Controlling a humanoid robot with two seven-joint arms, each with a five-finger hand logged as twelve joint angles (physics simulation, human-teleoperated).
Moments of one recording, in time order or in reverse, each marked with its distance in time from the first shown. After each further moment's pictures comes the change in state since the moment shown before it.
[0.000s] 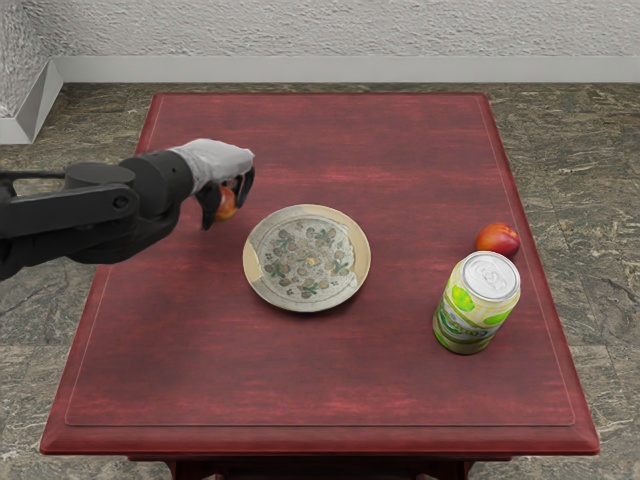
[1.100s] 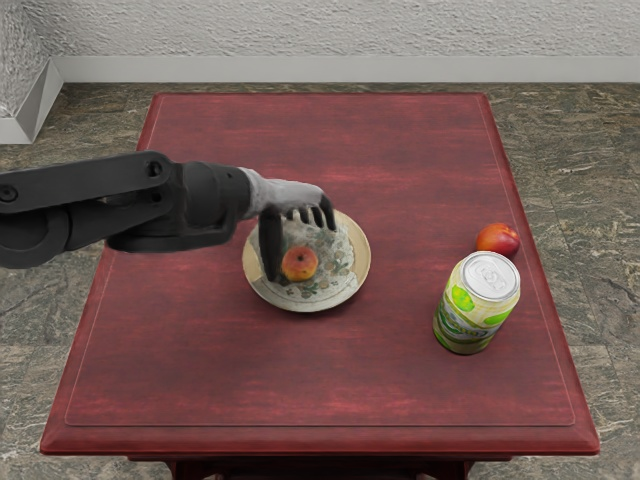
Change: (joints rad) left arm 0.039 -0.094 -0.180 -0.006 -0.280 -0.162 0.000; right arm 0.000 0.000 0.000 0.000 0.000 0.000 0.000
